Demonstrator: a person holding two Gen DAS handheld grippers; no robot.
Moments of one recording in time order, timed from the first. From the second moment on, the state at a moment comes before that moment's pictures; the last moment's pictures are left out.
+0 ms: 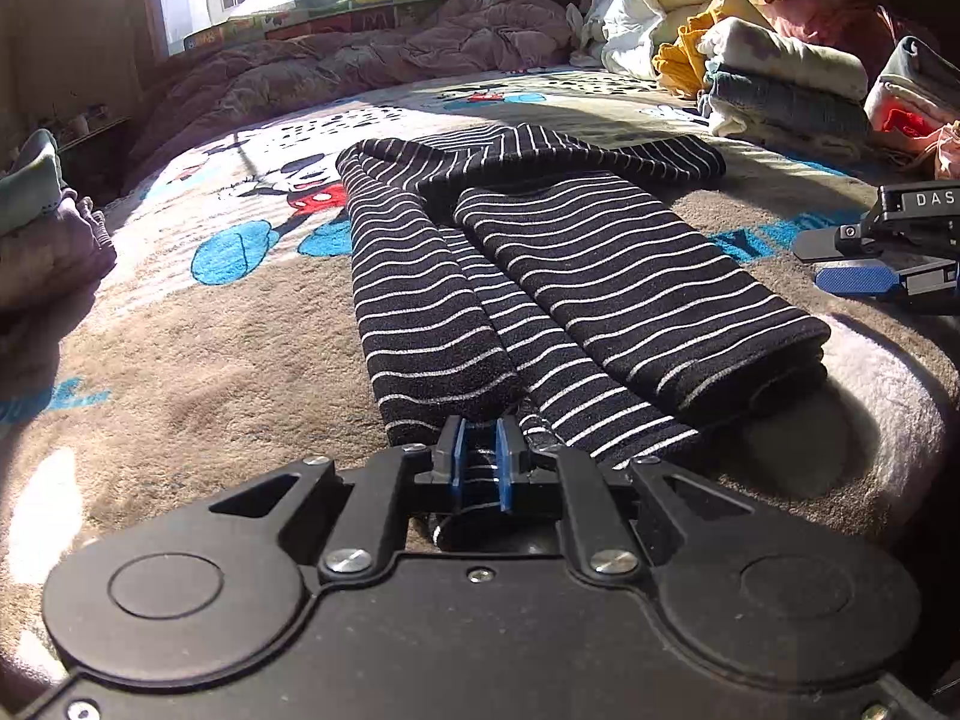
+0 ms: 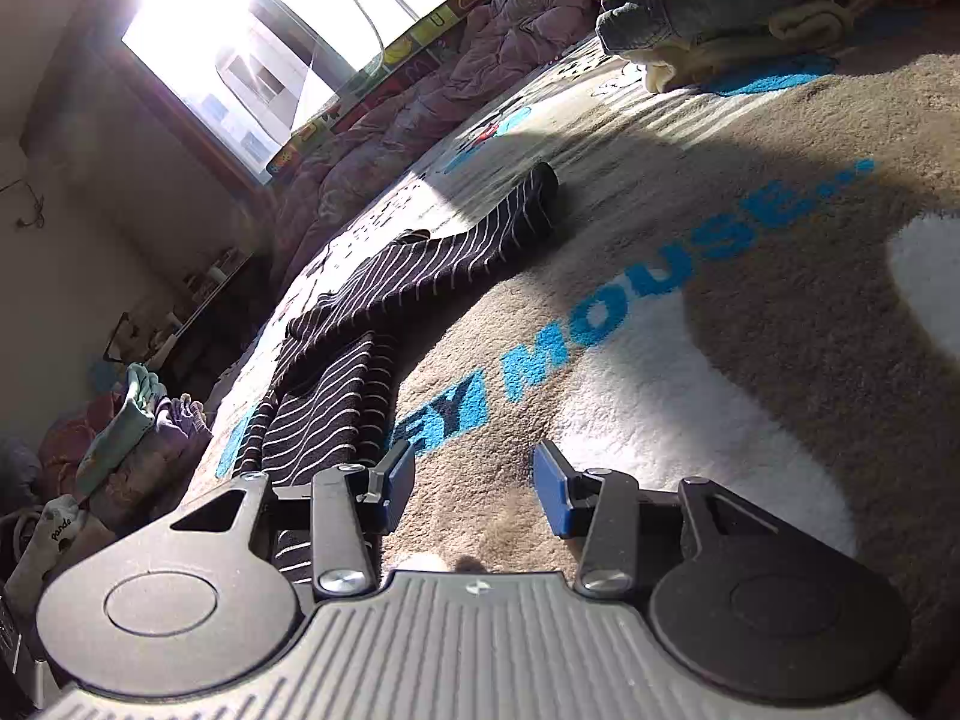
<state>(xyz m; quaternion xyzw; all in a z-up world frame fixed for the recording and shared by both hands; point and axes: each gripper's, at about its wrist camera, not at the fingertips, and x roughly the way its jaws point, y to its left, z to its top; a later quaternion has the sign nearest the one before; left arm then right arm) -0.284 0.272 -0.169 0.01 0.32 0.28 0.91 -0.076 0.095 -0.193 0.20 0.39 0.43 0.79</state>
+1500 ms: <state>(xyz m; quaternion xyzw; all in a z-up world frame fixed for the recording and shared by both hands) -0.085 0.507 -0.155 0.02 0.35 0.24 0.90 -0.046 0.108 -0.203 0.25 0.38 0.44 0.77</state>
